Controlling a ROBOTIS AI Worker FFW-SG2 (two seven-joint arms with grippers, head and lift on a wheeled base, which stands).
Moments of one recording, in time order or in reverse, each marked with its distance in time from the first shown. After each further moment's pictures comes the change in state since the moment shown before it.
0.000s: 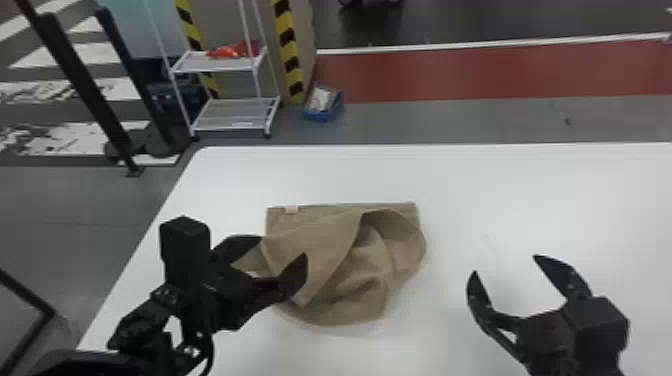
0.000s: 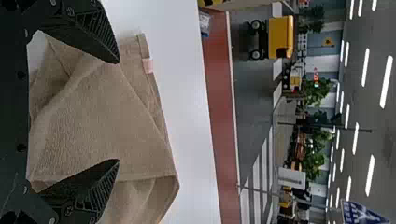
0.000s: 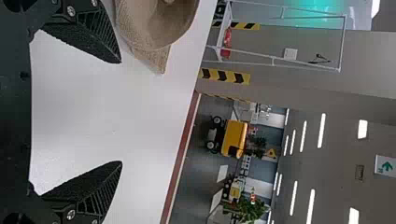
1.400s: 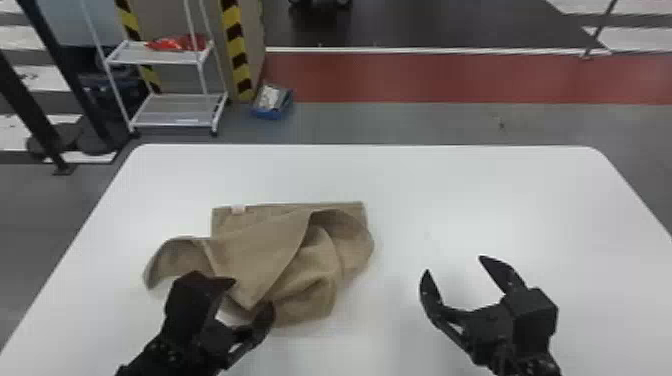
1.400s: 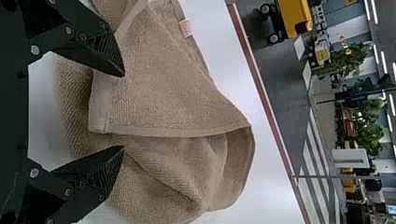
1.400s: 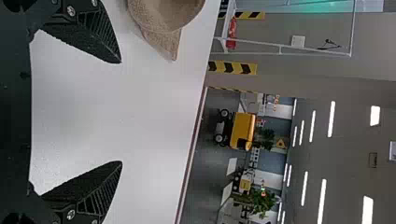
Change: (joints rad) left arm 0.079 0.020 -0.176 0.105 -0.297 -0.109 0.080; right arm -0.025 0.000 -0.030 0.058 -0.046 -0.003 -0.011
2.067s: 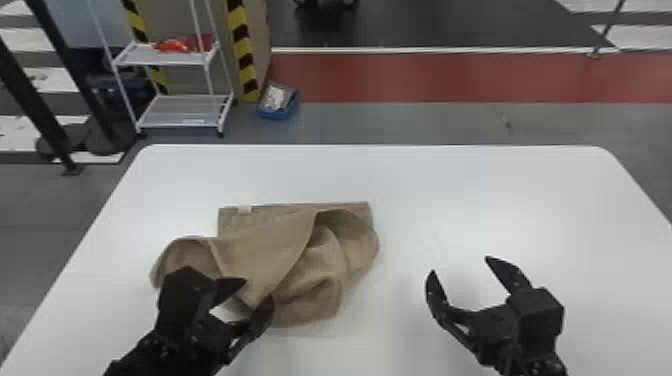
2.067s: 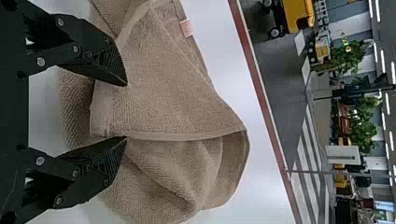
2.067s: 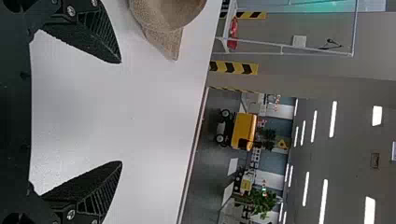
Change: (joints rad) left arm -0.002 0.000 0.043 -0.012 0.052 0.008 -0.066; right arm -0.007 0.000 0.000 0.008 0.000 0.004 0.000
